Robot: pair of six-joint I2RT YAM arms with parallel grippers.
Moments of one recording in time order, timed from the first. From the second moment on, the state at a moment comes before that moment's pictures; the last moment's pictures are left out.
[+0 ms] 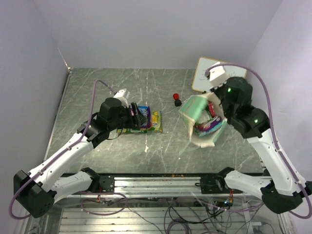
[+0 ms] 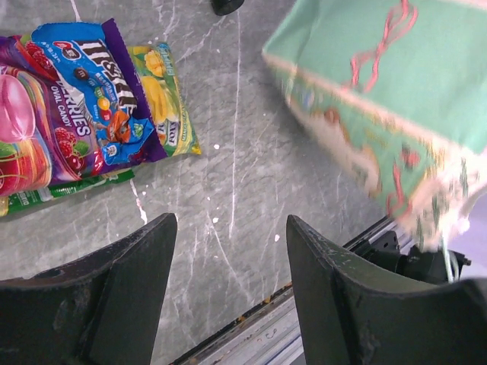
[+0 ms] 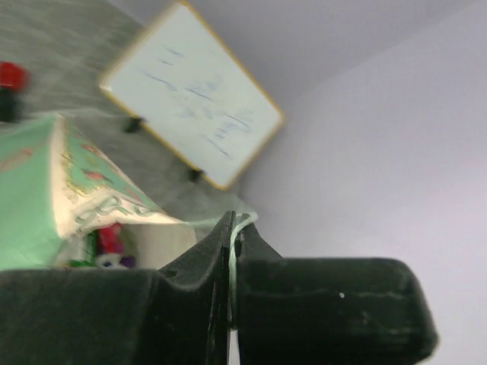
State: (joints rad) left arm -0.63 1.02 0.88 -0.34 0.09 -0.66; right arm 0.63 1.04 1.40 -0.67 0.66 -0.57
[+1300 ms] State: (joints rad) left arm -0.85 1.07 0.86 -0.08 0.27 -0.66; right arm 0.33 0.97 1.25 -0.67 -0.29 -0.14
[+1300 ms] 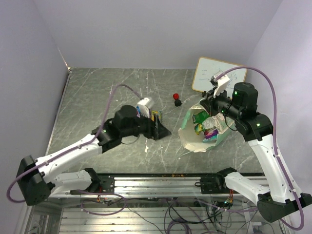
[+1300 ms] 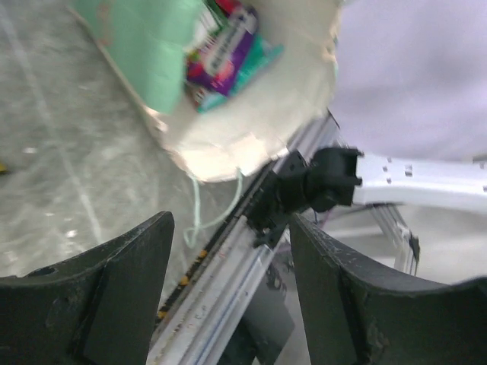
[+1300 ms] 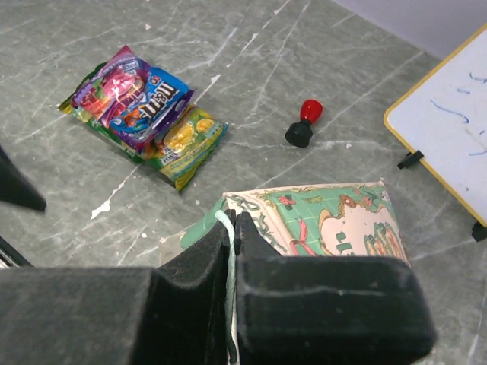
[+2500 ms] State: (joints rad) left arm -1.16 1.85 1.33 0.22 0.02 -0.39; right arm 0.33 1.02 1.39 -0.81 -0.13 -0.11
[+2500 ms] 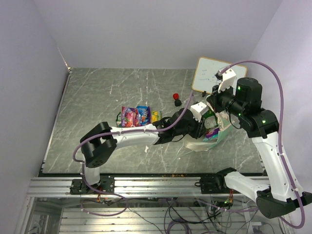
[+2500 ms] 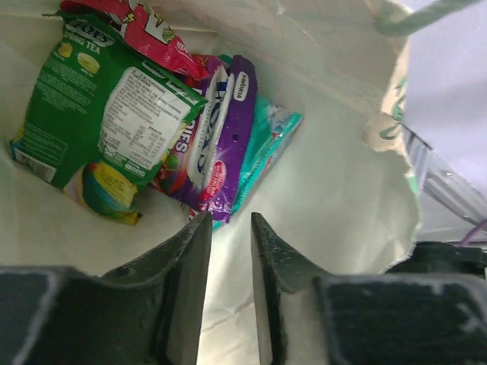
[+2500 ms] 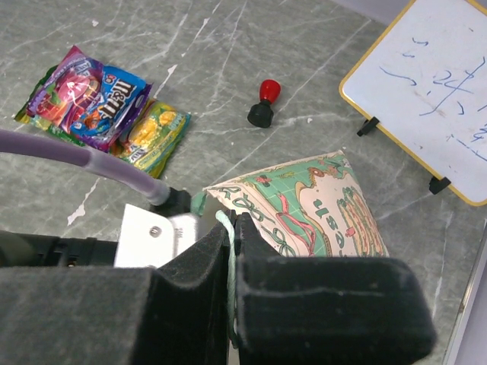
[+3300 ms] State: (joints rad) left arm -1.24 2.14 1.55 0.16 -0.08 -0.18; right arm 0.33 1.04 1.48 -0.90 -0.11 -0.11
